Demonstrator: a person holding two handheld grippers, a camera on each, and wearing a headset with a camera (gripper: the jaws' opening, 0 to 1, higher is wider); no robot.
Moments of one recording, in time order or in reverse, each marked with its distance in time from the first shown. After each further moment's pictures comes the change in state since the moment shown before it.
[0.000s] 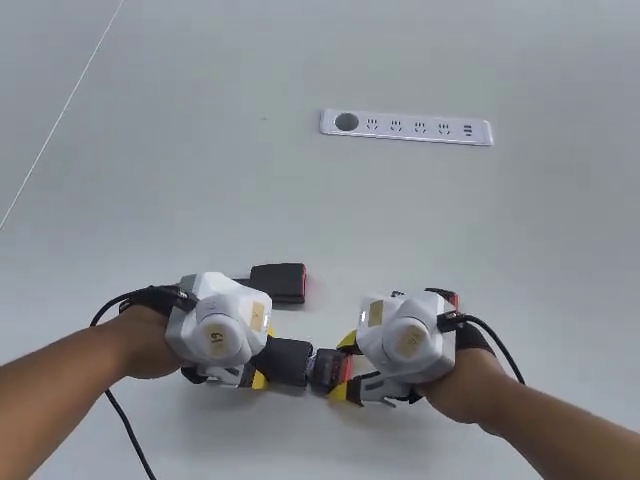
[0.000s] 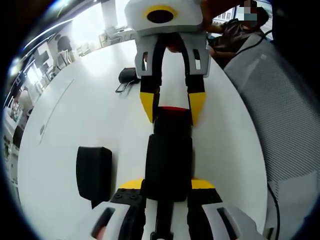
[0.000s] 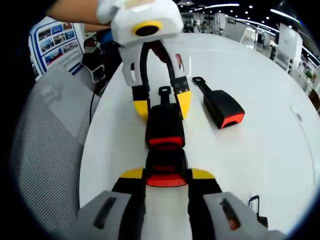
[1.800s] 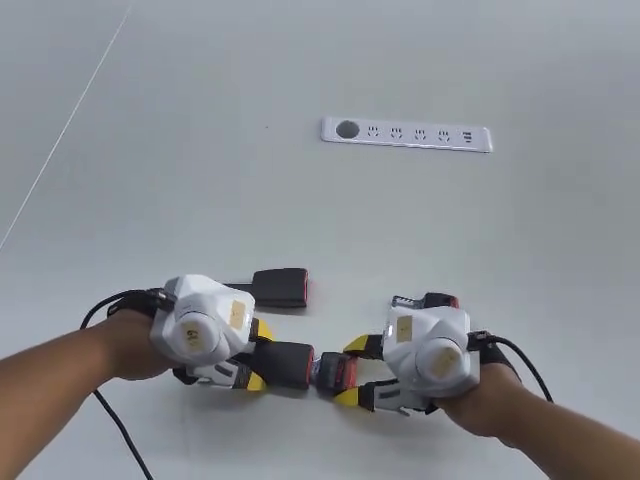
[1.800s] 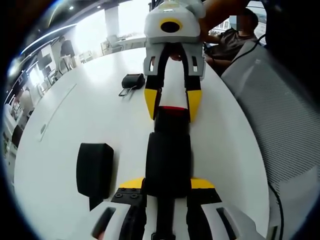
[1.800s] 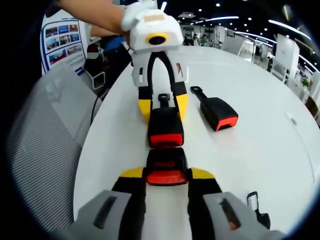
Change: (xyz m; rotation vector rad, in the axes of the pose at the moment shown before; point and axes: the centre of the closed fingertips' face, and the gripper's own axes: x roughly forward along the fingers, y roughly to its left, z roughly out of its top) left arm -0.002 0.002 -0.003 -0.003 -0.103 -0.015; right arm -0.007 0.000 -0.002 -0.048 -0.120 -0.033
